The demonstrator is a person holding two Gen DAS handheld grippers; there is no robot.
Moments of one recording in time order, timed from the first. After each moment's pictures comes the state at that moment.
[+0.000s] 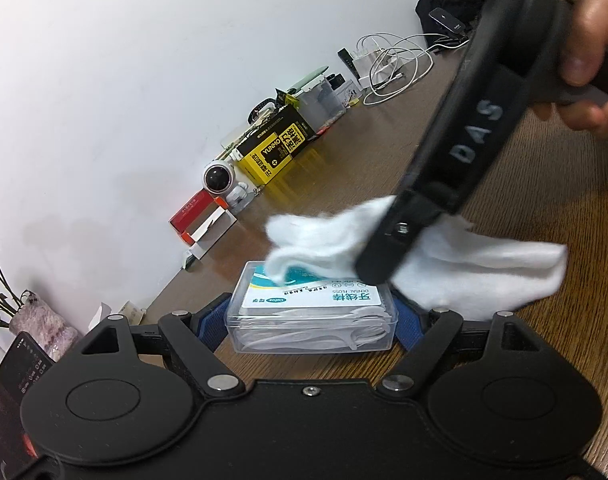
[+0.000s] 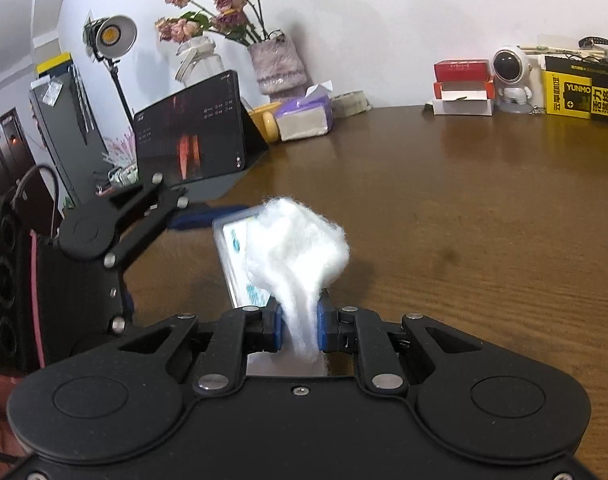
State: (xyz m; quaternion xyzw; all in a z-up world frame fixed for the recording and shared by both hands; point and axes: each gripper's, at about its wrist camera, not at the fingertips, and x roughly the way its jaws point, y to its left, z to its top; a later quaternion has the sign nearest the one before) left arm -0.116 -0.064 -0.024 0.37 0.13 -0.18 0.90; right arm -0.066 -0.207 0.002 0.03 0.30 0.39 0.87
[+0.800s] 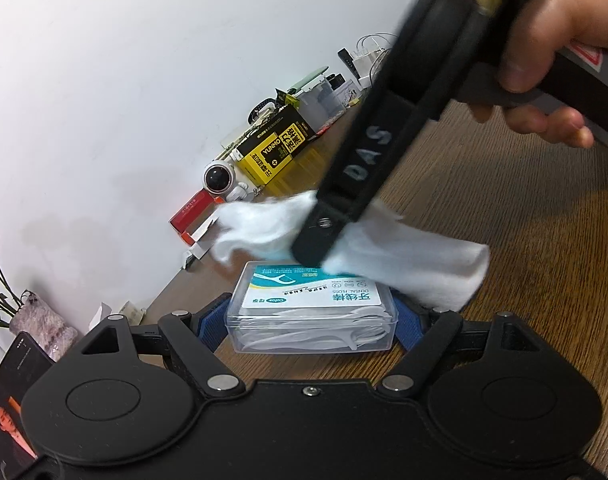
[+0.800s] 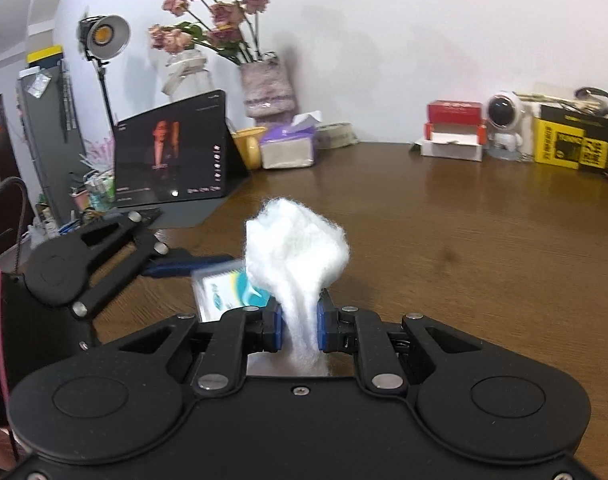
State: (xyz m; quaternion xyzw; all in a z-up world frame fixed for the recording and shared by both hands) left arm -0.119 -0.065 -0.024 0.38 0.13 -0.18 0.90; right arm -0.053 -0.187 0.018 0.00 0.25 0.35 0.90
